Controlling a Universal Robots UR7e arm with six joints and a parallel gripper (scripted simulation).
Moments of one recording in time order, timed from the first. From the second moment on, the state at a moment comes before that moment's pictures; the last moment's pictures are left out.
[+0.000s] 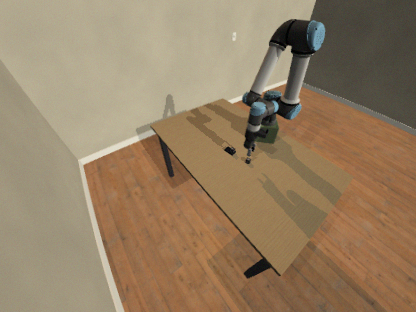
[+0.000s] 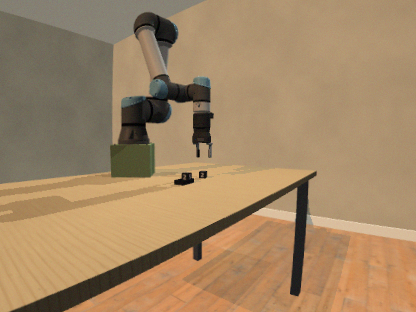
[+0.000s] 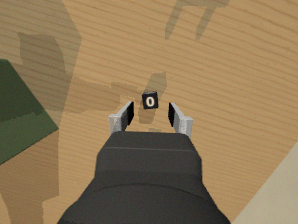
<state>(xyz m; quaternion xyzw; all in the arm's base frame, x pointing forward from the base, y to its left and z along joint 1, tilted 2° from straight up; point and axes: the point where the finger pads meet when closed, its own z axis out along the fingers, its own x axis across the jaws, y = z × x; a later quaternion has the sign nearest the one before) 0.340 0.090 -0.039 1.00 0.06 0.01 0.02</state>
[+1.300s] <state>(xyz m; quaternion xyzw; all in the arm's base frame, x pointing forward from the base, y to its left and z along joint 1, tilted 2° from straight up) 0.337 0.088 -0.039 0.99 0.13 0.01 0.01</state>
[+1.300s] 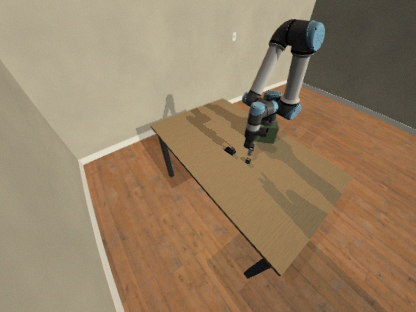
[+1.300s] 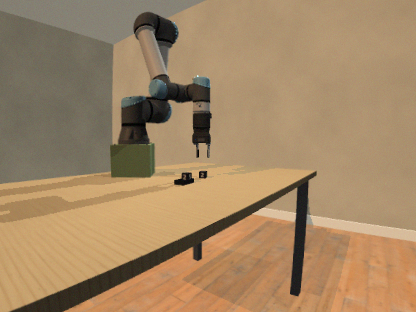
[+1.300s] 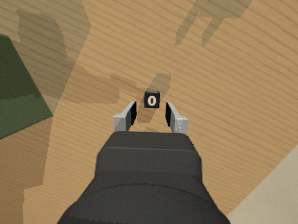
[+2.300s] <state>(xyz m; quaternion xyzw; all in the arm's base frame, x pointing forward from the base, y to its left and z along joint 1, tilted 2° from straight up) 0.337 0.088 -0.040 0.99 0.13 0.01 0.01</state>
